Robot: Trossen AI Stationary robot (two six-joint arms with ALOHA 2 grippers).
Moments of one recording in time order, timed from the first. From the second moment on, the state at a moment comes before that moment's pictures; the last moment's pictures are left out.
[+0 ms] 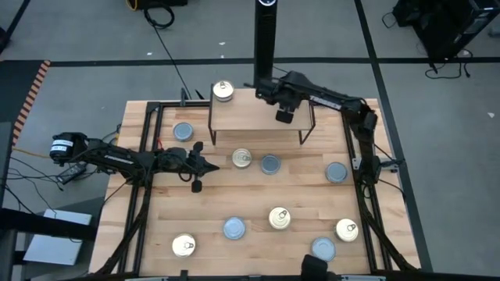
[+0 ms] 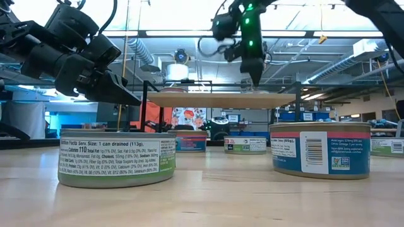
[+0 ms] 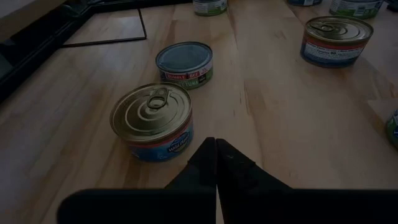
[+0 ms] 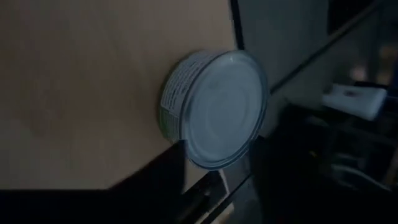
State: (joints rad) left arm 0.05 1.08 0.19 0.50 -0.03 0.10; right arm -0.46 2.00 2.00 -1.47 0.64 -0.11
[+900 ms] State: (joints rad) left arm 0.05 1.08 0.19 0.50 -0.03 0.10; right arm -0.66 2.00 2.00 -1.21 0.07 -0.12
